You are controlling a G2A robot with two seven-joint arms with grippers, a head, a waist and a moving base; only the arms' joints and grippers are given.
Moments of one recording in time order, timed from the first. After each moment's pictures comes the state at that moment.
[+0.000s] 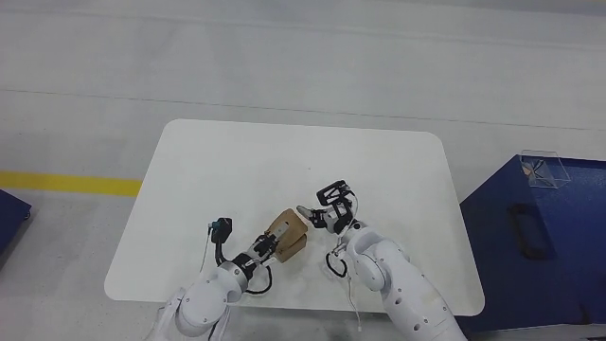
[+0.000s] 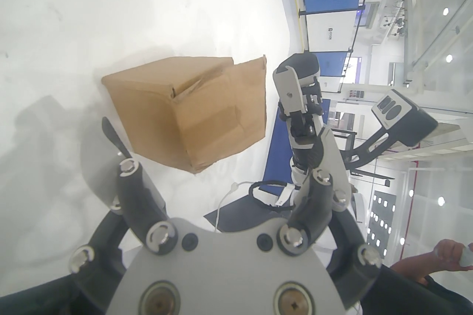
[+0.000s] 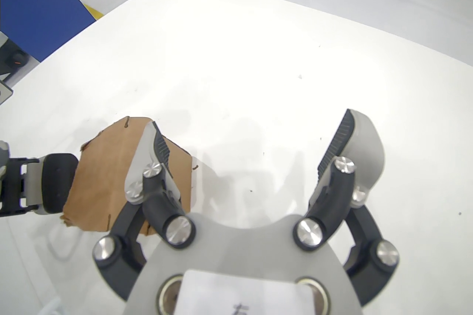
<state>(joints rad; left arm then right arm) 1.46 -1.43 -1.29 -1.66 0.27 0.21 -0.45 -1.14 -1.34 1.04 -1.34 -1.23 -0.10 0.15</state>
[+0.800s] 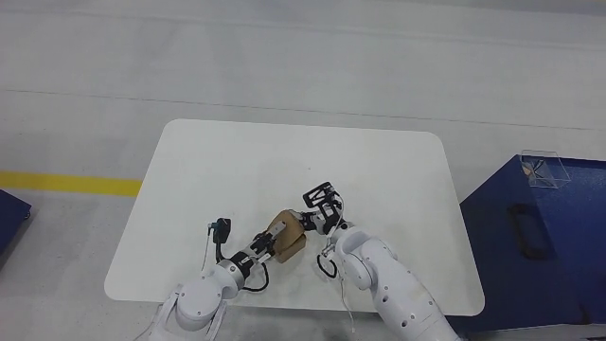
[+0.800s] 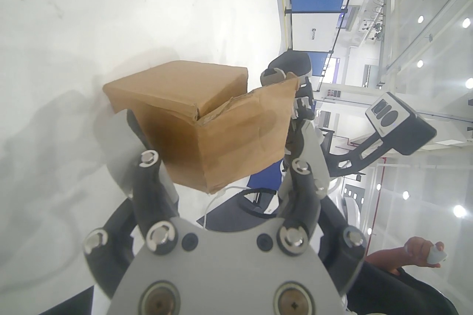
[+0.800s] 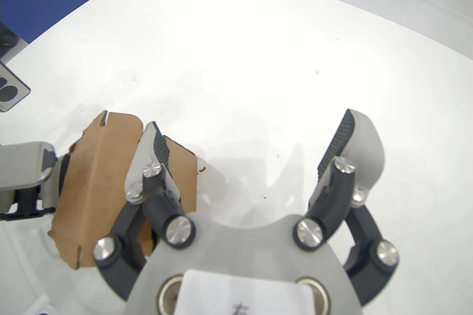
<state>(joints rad) 1.42 -1.41 -1.29 -1.55 0.16 0.13 -0.46 -1.09 -1.37 0.98 -1.28 -1.25 -0.08 0.17</state>
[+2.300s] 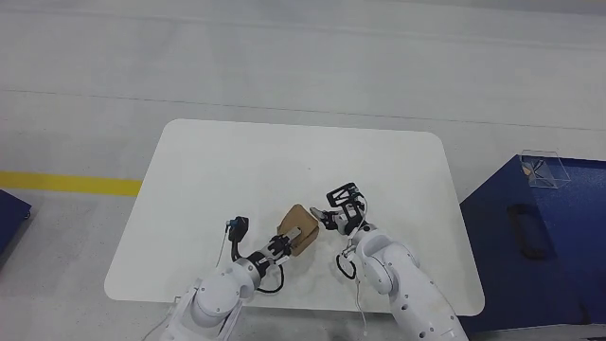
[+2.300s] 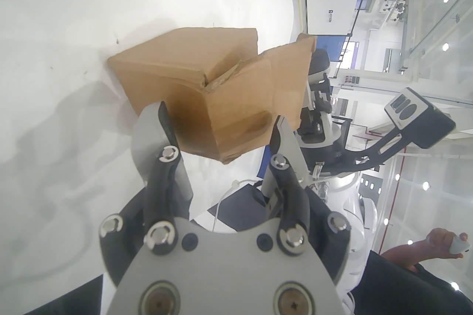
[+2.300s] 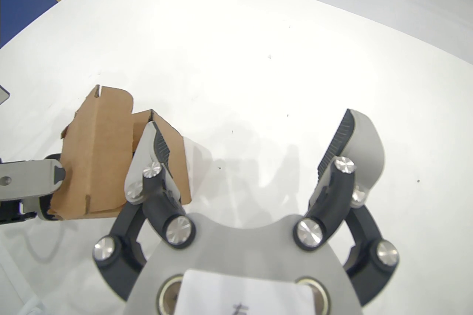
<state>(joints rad) 1.37 -1.40 -1.17 -1.55 0.19 0.21 -0.43 -1.20 -1.34 1.14 -1.39 -1.31 -0.10 0.21</state>
